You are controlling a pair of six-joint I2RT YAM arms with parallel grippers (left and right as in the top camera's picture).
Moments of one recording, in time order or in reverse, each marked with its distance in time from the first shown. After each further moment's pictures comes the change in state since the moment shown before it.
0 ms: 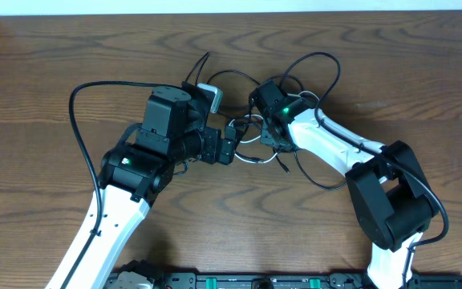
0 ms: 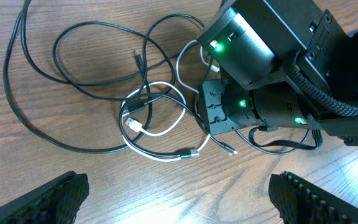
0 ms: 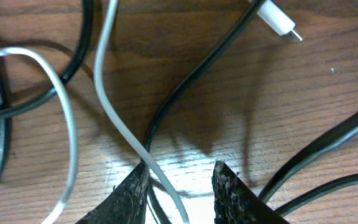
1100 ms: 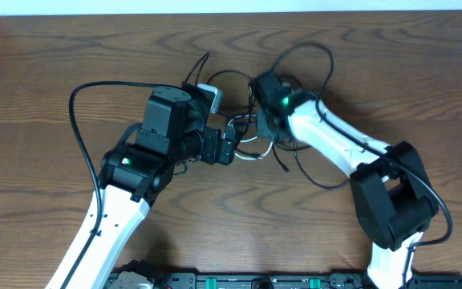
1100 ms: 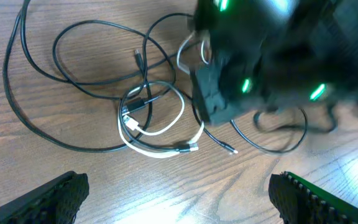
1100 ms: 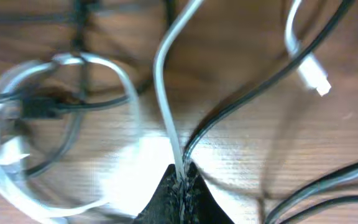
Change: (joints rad) left arm 0.000 0.000 0.000 -0.003 0.000 0.000; right arm -0.009 0.000 0.133 -0.058 -0.058 -0.187
